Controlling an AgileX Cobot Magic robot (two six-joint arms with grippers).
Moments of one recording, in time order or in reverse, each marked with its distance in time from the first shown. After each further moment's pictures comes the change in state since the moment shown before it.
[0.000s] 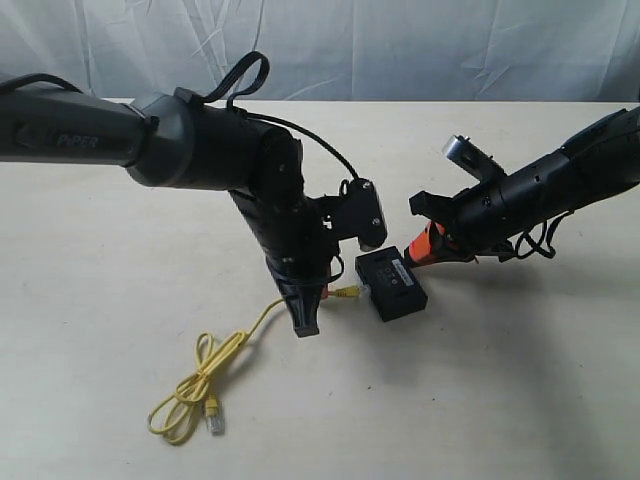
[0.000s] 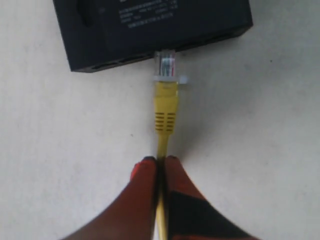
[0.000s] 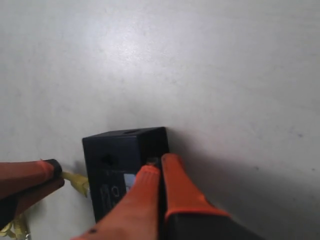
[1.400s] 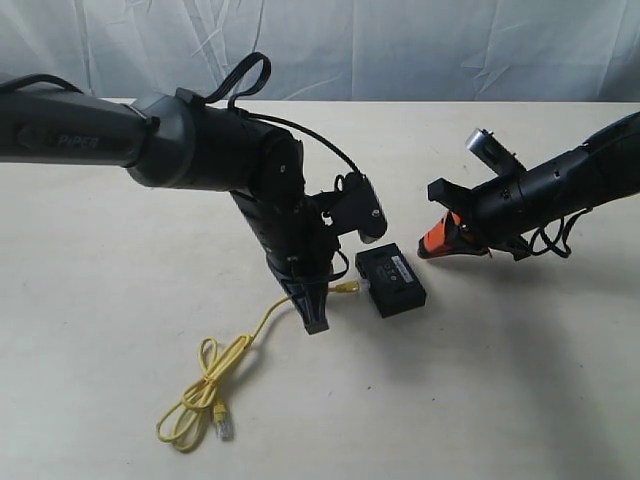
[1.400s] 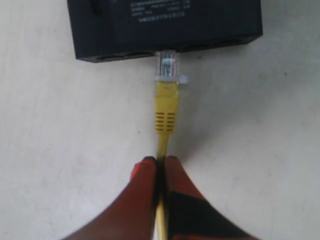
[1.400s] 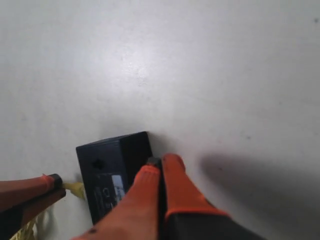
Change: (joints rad) left arm -0.001 0.000 0.000 0.017 -0.008 -0.128; right arm -0.058 0.000 0.000 0.028 0.008 0.032
